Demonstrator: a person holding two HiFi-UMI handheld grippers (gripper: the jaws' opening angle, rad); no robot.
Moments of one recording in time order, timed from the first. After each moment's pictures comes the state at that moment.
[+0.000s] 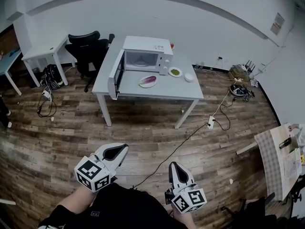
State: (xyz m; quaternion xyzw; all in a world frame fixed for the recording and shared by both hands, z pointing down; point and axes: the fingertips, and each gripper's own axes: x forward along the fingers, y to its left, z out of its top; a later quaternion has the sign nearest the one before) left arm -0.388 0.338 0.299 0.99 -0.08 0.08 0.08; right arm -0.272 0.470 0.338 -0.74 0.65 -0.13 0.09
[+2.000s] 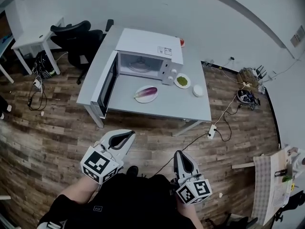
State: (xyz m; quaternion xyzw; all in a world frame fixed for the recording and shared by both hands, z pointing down) left arm -0.179 0.087 0.311 0.99 -0.11 0.07 0.06; right arm -0.063 0.210 0.342 -0.73 0.66 -0.16 0.05
